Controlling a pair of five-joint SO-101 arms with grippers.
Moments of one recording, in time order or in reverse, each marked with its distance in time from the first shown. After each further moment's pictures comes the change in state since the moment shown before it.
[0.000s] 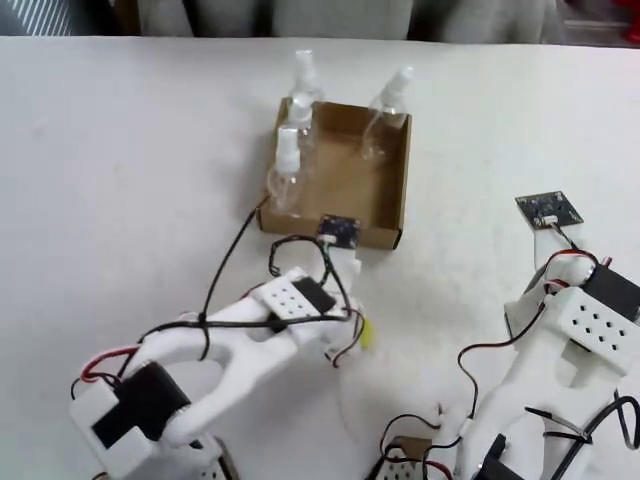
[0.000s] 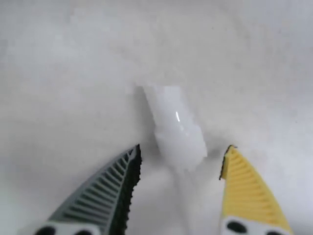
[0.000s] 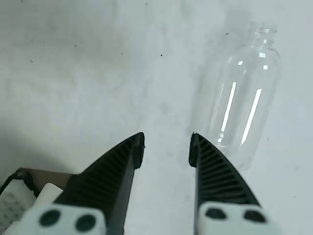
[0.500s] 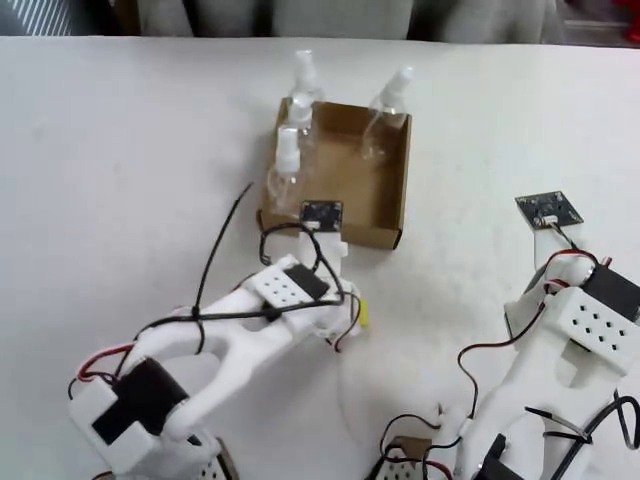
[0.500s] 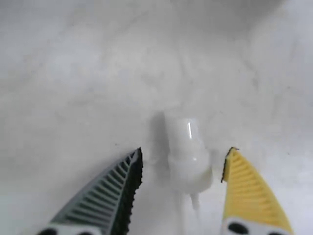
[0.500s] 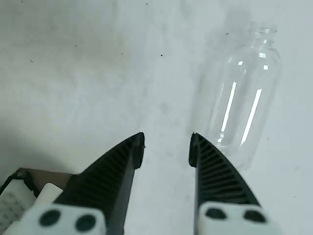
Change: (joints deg) left arm -3.1 0.9 -2.1 -0.5 5.2; right arm 0.0 0.0 0.0 0.0 0.0
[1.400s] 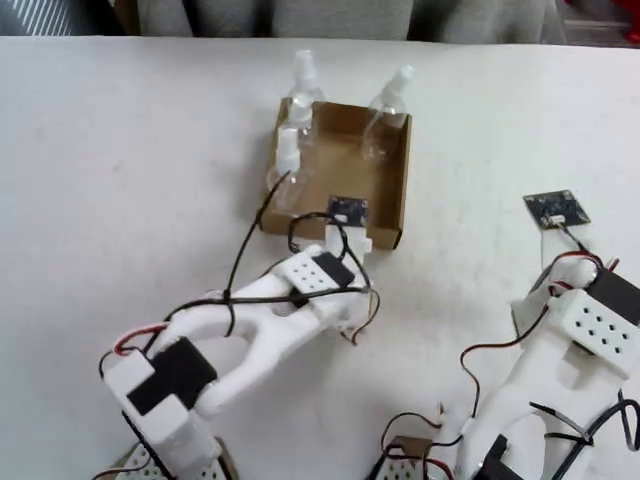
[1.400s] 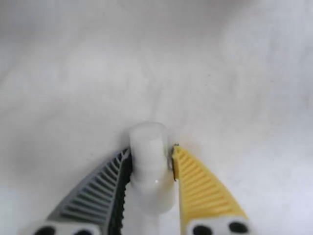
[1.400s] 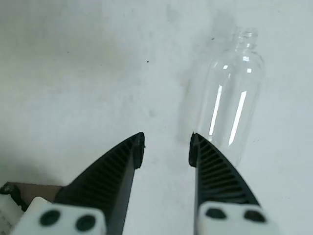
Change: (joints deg) left arm 2.1 9.9 -11.2 5.4 -3.5; right arm 1.8 0.0 0.8 -4.4 0.0
